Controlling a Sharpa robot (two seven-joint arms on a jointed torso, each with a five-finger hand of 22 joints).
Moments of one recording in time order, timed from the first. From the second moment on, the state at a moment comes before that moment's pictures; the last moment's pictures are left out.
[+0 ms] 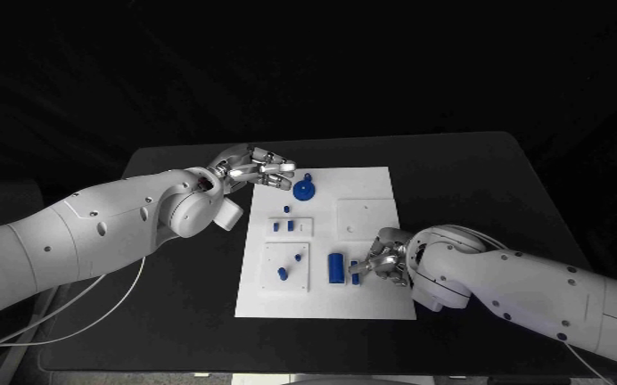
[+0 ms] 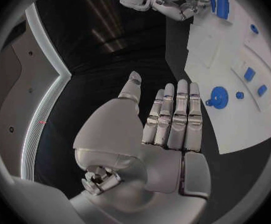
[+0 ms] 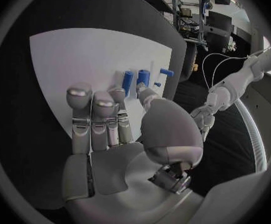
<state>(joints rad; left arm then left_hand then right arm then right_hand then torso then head) 1.19 -0.74 -0.08 1.26 -0.30 -0.04 0.26 1.28 0.00 -0.06 -0.01 0.06 1.02 0.15 0.07 0.07 1.16 0.13 0.06 0.06 1.19 0.11 0.07 0.09 0.03 1.04 0.10 0.08 0.08 0.96 -0.75 0.02 1.55 -1.13 -0.11 -0.62 1.11 -0.12 0.24 0.09 0.05 1.17 0.06 0.06 0.07 1.33 -0.03 0.73 1.10 1.45 -0.09 0.96 1.06 0.05 1.47 -0.11 0.72 1.31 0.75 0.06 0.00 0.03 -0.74</state>
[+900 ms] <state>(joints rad) 1.19 -0.74 -0.08 1.26 -0.30 -0.04 0.25 1.28 0.00 -0.06 -0.01 0.06 1.02 0.15 0.07 0.07 1.16 0.13 0.06 0.06 1.19 0.11 0.07 0.09 0.03 1.04 0.10 0.08 0.08 0.96 -0.77 0.03 1.57 -1.15 -0.02 -0.62 1.13 -0.12 0.26 0.00 0.05 1.18 0.06 0.06 0.08 1.33 -0.03 0.73 1.10 1.45 -0.09 0.96 1.06 0.05 1.47 -0.11 0.72 1.31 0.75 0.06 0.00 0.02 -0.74</state>
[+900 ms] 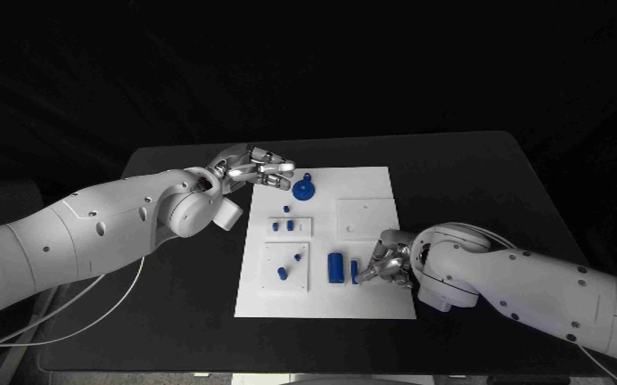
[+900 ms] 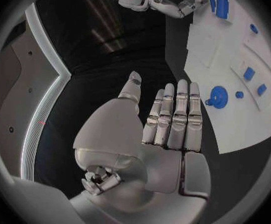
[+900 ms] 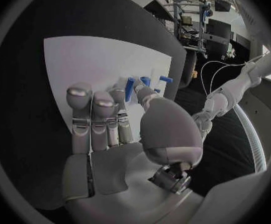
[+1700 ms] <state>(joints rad) 1.19 -0.74 -0.08 1.26 -0.30 -0.04 0.25 1.28 0.00 -0.06 -0.01 0.06 1.02 0.15 0.07 0.07 1.16 0.13 0.06 0.06 1.19 0.11 0.07 0.09 0.03 1.04 0.10 0.08 0.08 0.94 -0.74 0.03 1.53 -1.16 -0.01 -0.61 1.12 -0.06 0.26 0.00 0.05 1.22 0.04 0.07 0.11 1.34 -0.04 0.73 1.10 1.46 -0.09 0.96 1.07 0.05 1.47 -0.12 0.72 1.31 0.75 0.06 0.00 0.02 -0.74</state>
